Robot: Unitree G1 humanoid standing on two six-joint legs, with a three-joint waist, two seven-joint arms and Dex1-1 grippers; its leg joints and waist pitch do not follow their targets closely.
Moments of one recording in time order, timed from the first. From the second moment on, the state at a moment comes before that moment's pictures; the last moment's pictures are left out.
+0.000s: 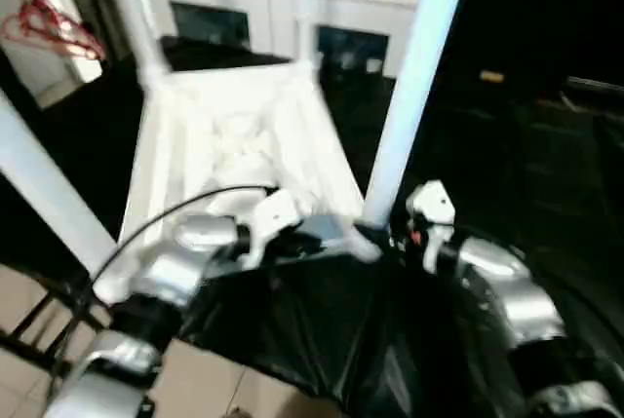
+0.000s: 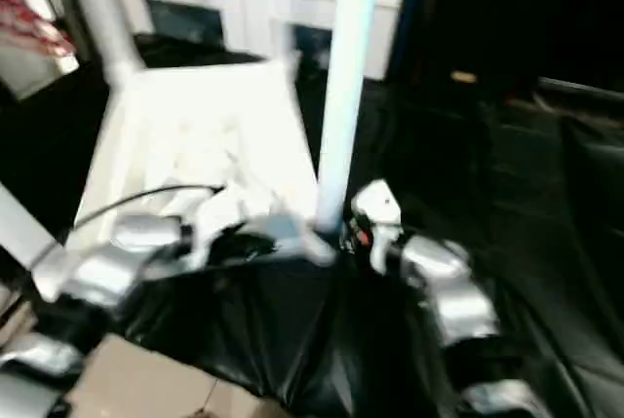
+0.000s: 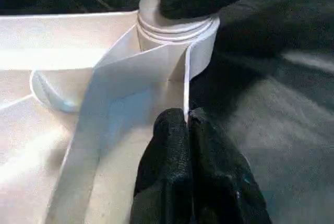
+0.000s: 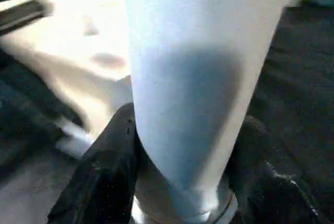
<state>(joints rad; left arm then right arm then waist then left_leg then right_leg) -0.54 0.25 -0.27 0.56 0.04 0.08 -0.95 -0.38 -0.22 0.08 0.48 0.13 0.04 0.67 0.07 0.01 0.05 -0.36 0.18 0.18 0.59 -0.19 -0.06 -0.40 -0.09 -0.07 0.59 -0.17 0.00</state>
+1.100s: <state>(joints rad) -0.56 0.30 -0.29 0.56 0.02 0.03 -1.07 -0.42 -0.30 0.14 0.51 0.09 0.02 0.83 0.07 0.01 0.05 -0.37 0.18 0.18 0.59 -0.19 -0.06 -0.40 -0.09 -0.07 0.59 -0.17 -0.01</state>
